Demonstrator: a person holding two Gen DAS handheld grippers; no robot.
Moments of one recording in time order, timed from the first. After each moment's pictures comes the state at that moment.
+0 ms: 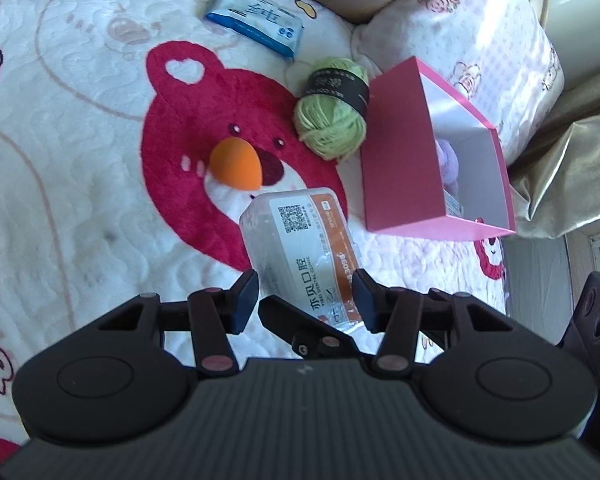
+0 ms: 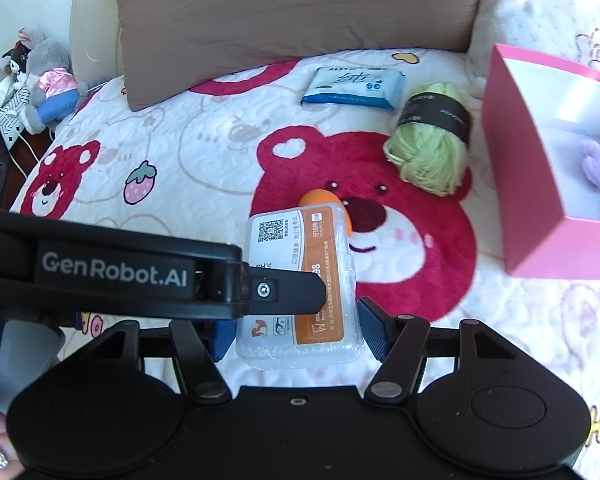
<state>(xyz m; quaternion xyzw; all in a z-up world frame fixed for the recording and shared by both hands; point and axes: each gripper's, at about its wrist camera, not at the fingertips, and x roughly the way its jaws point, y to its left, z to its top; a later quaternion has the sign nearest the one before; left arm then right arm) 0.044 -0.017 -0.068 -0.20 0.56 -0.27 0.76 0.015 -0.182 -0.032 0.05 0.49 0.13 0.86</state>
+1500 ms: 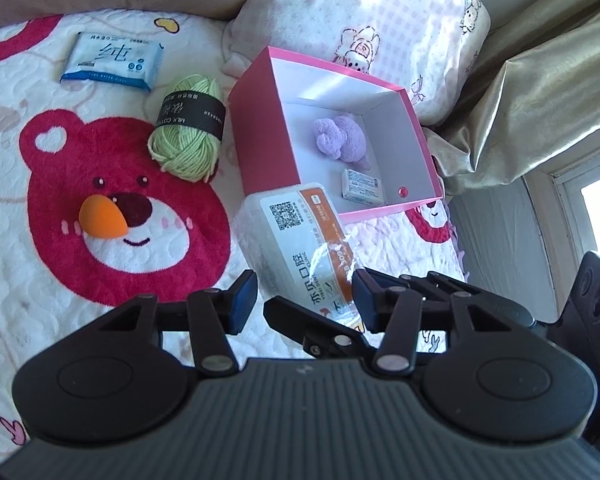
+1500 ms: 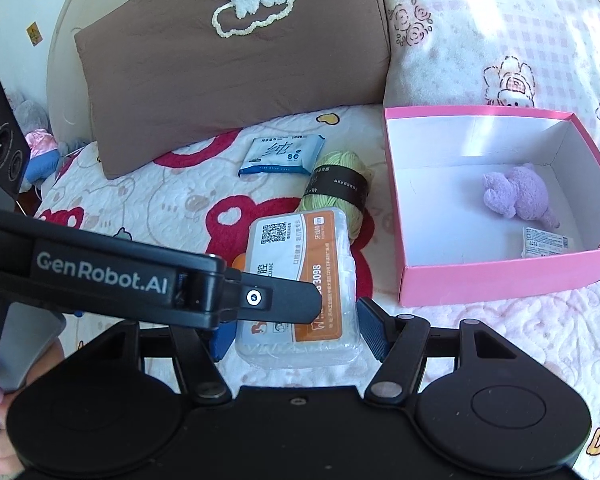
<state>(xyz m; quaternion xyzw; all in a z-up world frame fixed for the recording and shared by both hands) 0.053 -0.107 0.011 -0.13 0.55 -0.36 0.74 0.003 -0.268 0.040 0.09 0.45 0.08 0.88</state>
